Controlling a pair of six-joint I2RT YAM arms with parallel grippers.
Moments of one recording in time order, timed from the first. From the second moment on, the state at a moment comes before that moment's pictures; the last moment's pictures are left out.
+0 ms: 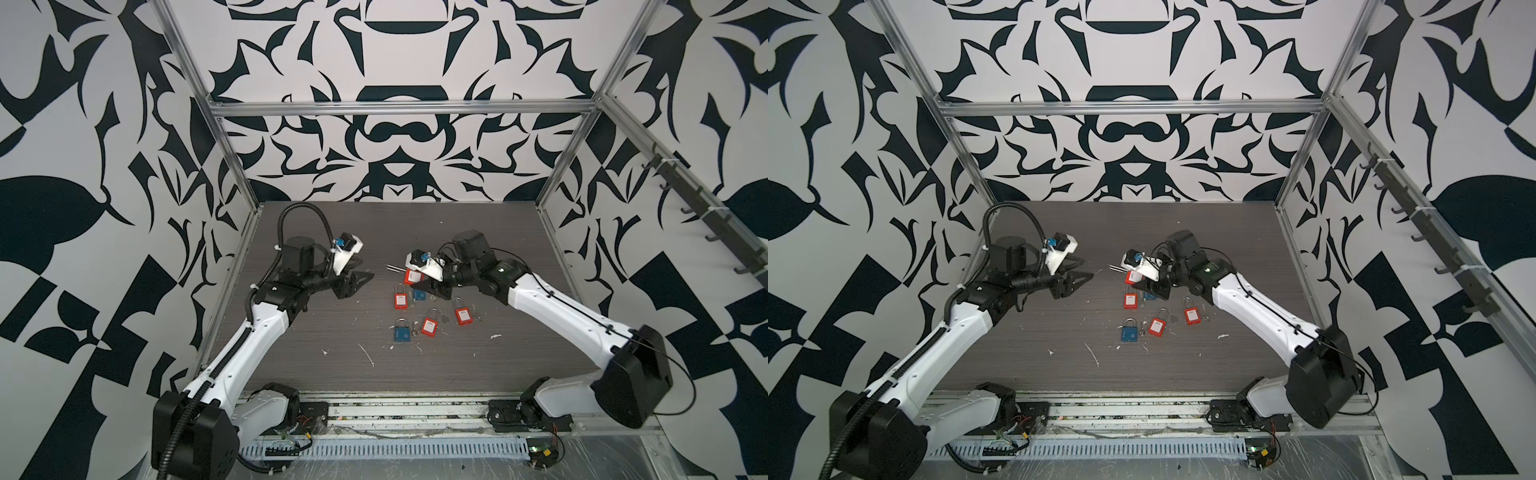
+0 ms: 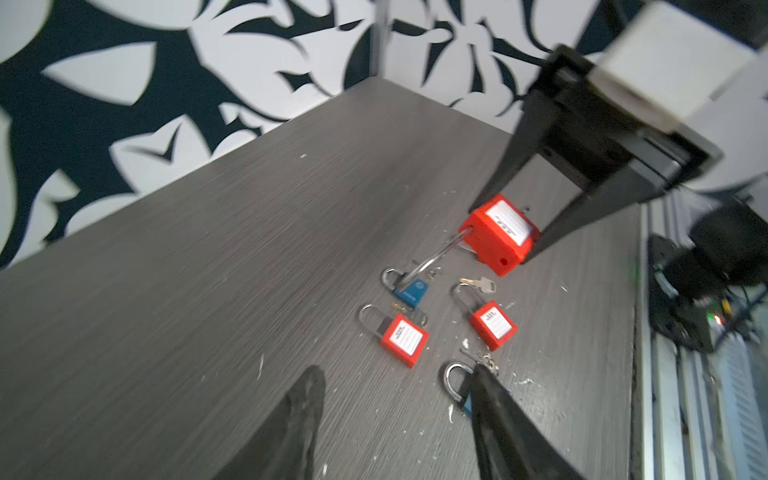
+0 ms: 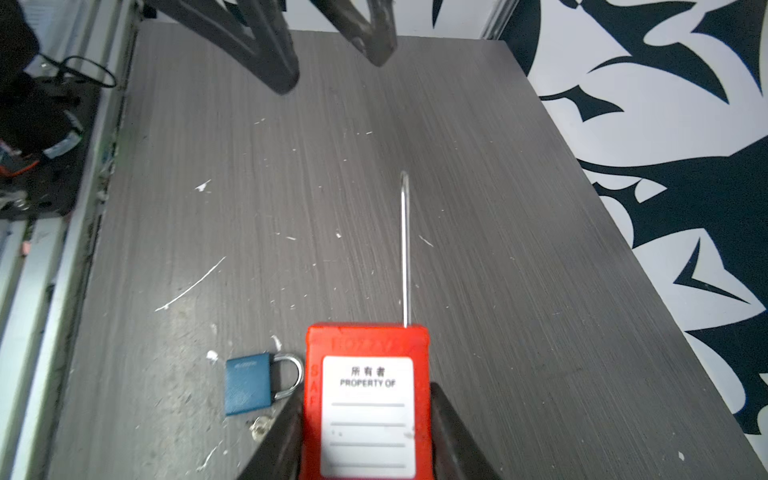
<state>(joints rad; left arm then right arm) -0.34 1.11 0.85 -0.26 0.75 0.33 0.59 1.34 1.08 -0.47 -0.51 -0.64</state>
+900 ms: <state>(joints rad) -0.57 1.32 0.96 -0.29 0.85 0.65 0.59 1.09 0.99 -0.66 -0.55 -0.69</state>
